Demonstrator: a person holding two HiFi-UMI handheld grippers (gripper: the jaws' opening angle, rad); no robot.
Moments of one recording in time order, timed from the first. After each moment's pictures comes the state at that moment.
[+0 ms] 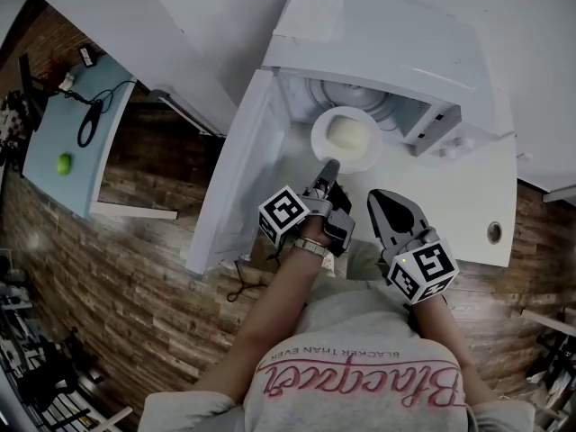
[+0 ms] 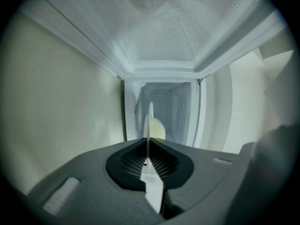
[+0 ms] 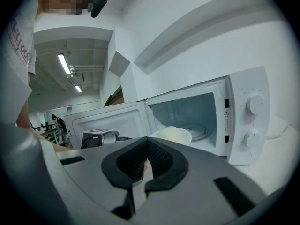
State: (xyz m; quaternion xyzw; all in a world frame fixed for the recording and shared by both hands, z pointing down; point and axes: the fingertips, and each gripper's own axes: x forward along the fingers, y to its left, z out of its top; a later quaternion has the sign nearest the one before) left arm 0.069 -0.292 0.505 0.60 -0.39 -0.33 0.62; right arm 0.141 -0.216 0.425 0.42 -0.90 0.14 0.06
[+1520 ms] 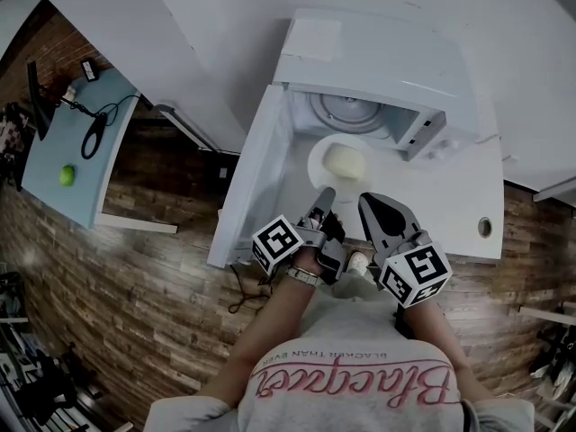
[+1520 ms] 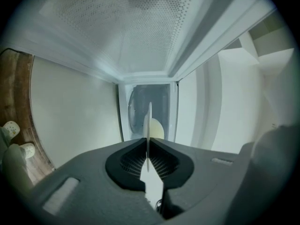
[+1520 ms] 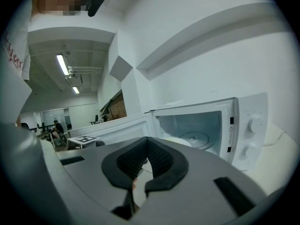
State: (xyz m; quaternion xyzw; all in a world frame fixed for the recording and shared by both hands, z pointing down) left arm 0.052 -0.225 0.459 0.62 -0.37 -0.31 0.62; right arm 0.113 -0.193 0.371 0.43 -0.89 0.13 0.05
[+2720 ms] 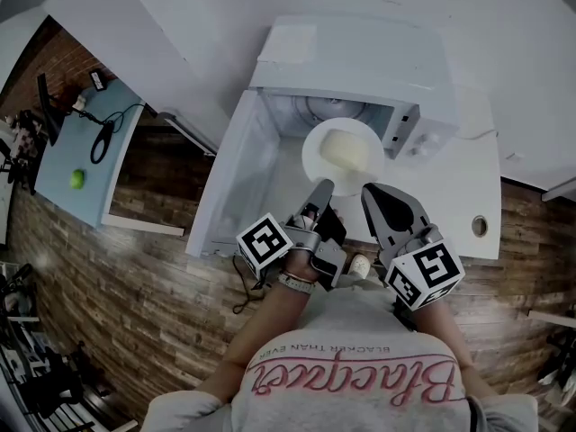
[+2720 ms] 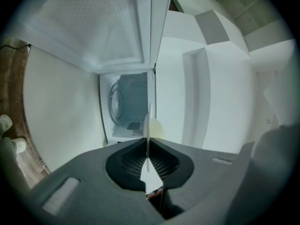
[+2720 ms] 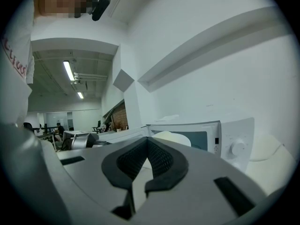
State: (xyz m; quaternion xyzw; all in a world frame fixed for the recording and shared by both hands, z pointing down) left arm 0.101 -0.213 0.389 0.63 -0.36 -0.32 0.60; right arm 0.170 -0.185 0.321 0.42 -0.90 0.10 0.00
